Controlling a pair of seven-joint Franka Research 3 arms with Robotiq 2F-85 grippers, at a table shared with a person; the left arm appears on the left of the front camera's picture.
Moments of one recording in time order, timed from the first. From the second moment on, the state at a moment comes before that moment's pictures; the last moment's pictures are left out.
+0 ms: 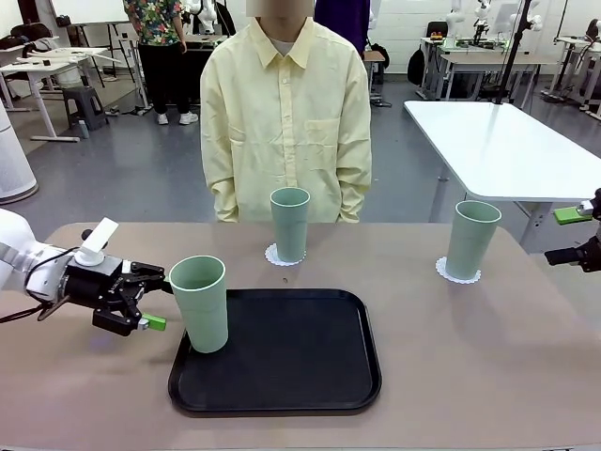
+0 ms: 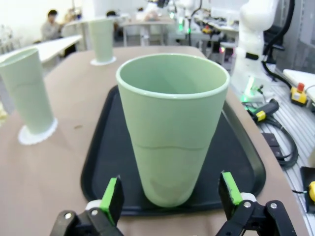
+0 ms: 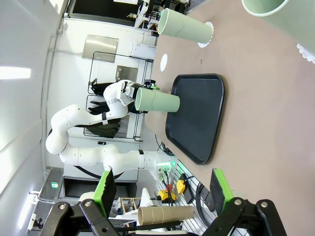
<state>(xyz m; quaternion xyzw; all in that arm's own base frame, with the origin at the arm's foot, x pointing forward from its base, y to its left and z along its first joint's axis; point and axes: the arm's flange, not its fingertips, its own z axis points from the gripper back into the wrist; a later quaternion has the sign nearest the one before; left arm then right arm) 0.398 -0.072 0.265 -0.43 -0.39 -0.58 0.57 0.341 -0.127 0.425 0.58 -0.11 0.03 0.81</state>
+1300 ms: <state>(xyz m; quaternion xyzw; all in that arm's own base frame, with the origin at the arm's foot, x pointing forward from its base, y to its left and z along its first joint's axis) 0.406 -0.101 0.247 -0.47 -0.41 -0.58 0.52 0.341 -0.127 0.425 0.58 -0.11 0.03 0.81</state>
